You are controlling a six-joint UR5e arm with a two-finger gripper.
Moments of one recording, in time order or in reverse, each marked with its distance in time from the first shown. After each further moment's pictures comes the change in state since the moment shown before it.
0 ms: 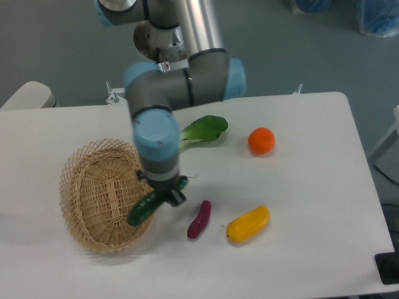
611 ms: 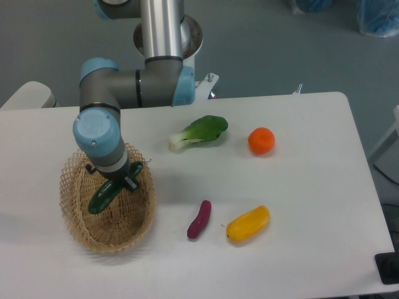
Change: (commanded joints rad) arm -0.086 -0.046 -0.048 0.014 -0.041 -0.180
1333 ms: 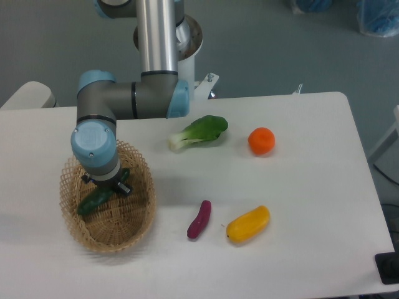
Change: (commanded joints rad) arm -0.006 -0.022 0.017 0.034 -0.034 -0.098
